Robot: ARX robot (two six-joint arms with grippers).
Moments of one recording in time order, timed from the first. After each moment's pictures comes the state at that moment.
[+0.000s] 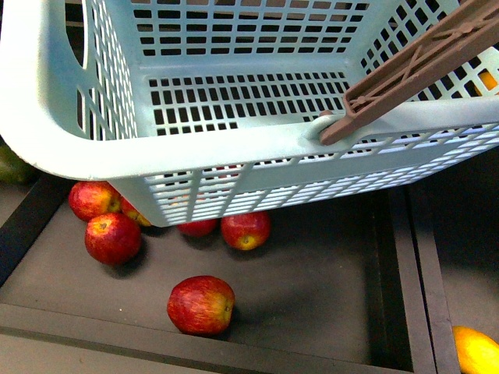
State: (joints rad) left arm -0.72 1.81 1.59 -0.34 0.04 -0.95; right arm -0.71 2.49 1.16 0.16 -0.31 -1.25
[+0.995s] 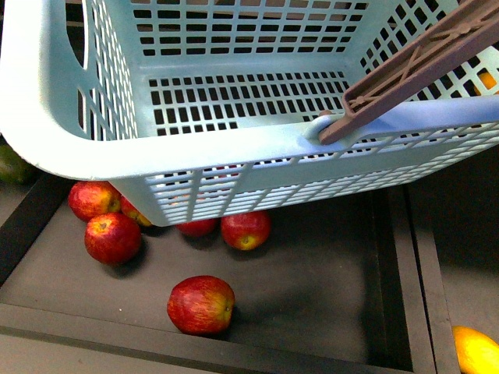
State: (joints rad) left arm -0.72 1.81 1.59 -0.34 0.04 -0.95; right arm -0.18 1.33 0.59 0.72 -0.58 -0.10
